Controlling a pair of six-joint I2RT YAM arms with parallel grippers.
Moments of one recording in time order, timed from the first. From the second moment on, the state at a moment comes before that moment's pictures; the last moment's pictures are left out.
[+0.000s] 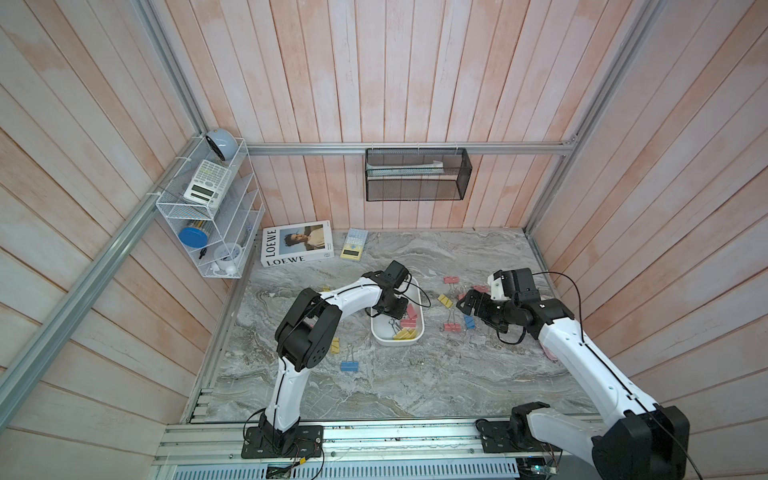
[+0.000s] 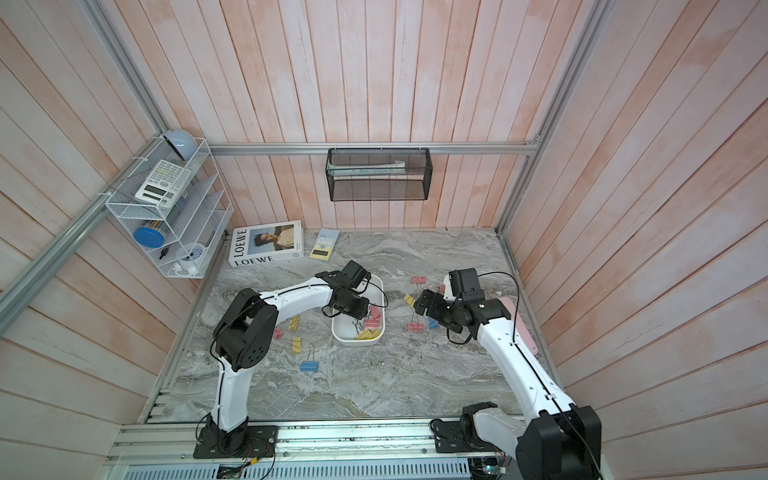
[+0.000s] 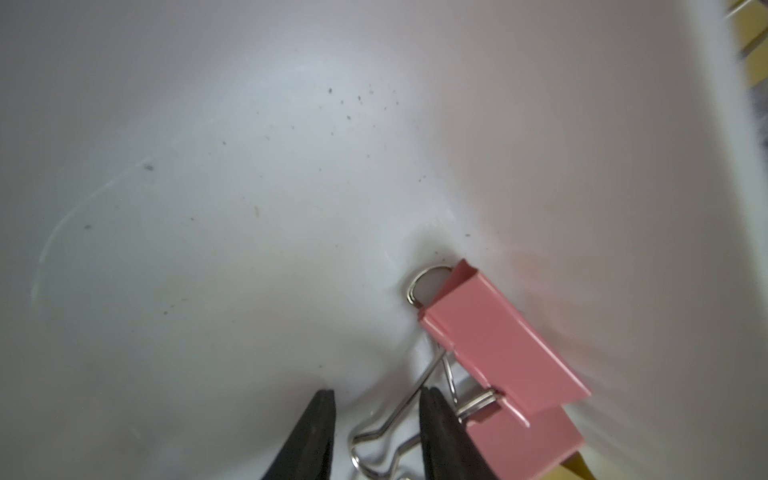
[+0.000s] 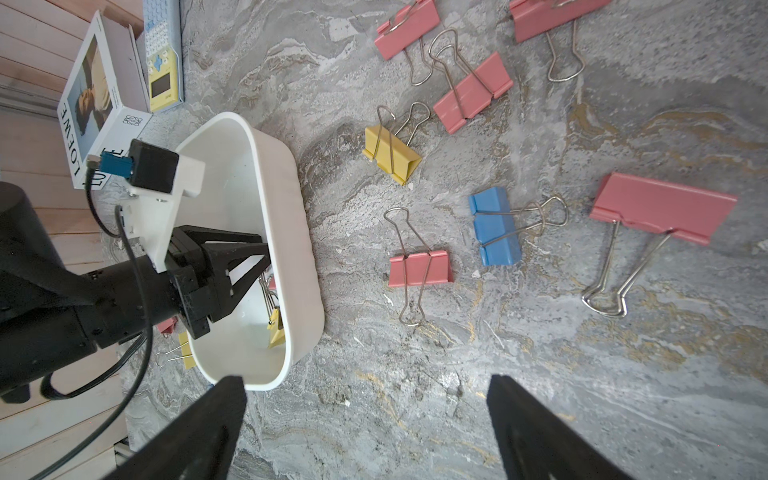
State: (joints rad) left arm -0.67 2.11 1.52 -0.61 0.12 -0.18; right arm 0.23 1.15 0.92 -0.73 -0.27 0.61
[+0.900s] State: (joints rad) left arm -0.71 2.04 1.46 -0.57 0.08 -0.17; right arm 0.25 1.16 0.92 -0.73 -0.27 0.63
